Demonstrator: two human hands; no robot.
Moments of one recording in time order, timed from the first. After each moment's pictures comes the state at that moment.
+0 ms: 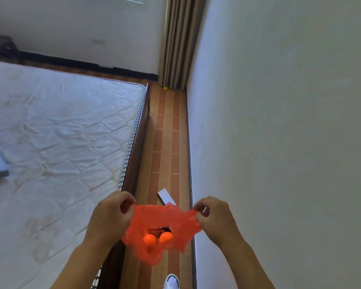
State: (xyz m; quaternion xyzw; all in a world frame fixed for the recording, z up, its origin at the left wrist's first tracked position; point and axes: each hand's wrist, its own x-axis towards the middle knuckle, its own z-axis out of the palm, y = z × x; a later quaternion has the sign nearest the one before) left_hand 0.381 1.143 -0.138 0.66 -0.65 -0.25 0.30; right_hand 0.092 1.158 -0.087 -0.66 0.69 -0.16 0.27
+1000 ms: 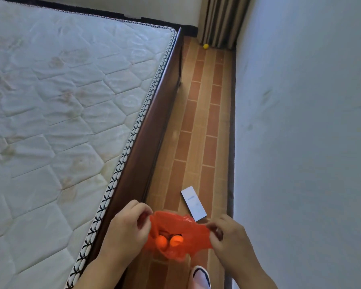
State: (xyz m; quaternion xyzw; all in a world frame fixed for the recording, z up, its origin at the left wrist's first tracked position) left_hand 0.337 0.955 -0.531 0.69 -0.62 -0.27 0.24; right_hand 0.057 0.941 -0.550 -0.69 0.63 -0.14 0.34
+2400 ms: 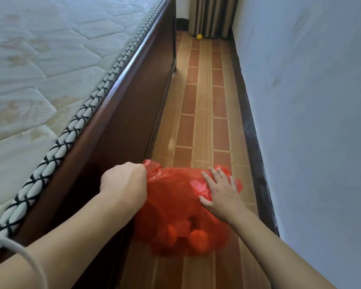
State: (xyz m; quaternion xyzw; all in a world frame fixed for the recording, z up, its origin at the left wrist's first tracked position) left_hand 0.343 0.873 -0.764 0.74 -0.65 -0.05 -0.14; right_hand 0.090 0.843 -0.925 -0.78 0.61 0.01 0.13
